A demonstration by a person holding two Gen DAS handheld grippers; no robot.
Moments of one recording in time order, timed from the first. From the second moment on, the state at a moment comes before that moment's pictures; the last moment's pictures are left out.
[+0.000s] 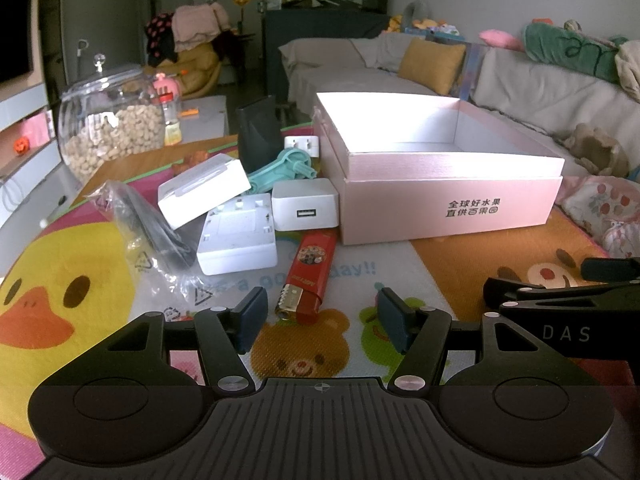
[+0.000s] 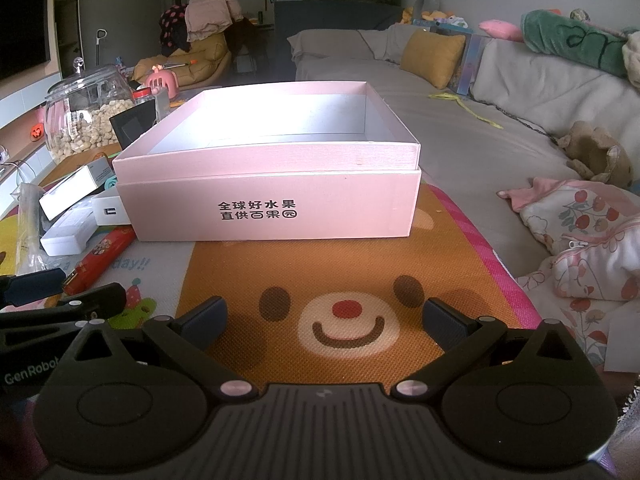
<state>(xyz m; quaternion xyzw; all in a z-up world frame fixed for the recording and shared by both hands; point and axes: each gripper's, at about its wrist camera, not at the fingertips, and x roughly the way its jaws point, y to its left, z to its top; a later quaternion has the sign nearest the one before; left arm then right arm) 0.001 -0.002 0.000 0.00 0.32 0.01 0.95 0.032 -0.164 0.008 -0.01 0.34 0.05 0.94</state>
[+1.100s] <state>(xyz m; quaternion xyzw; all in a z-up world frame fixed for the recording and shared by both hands) 0.066 0.149 0.011 -0.11 0.32 0.10 0.93 0.038 -0.172 0.013 -0.03 0.38 0.09 0.92</state>
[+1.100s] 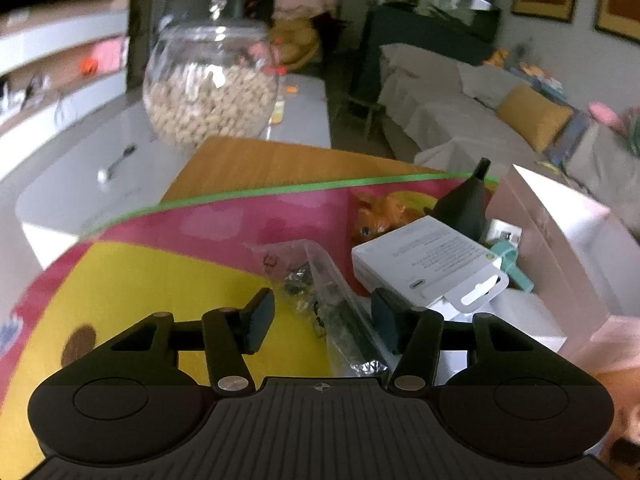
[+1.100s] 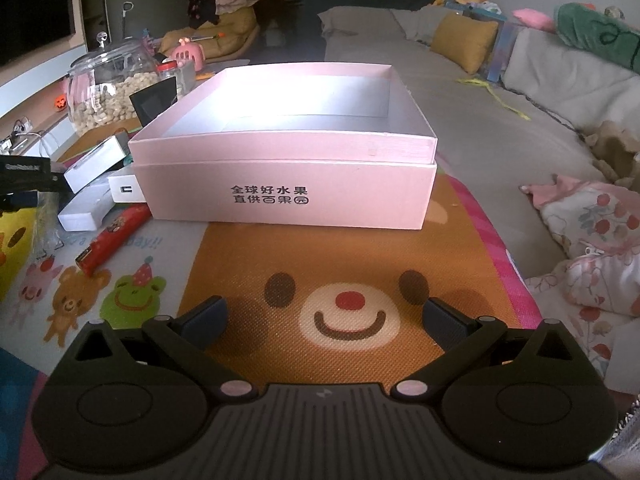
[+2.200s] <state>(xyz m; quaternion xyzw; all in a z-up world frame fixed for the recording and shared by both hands) -0.027 0.154 0.001 -0.14 0.31 -0.02 0.94 0.146 0.065 0.053 -0.18 0.39 0.30 0.85</state>
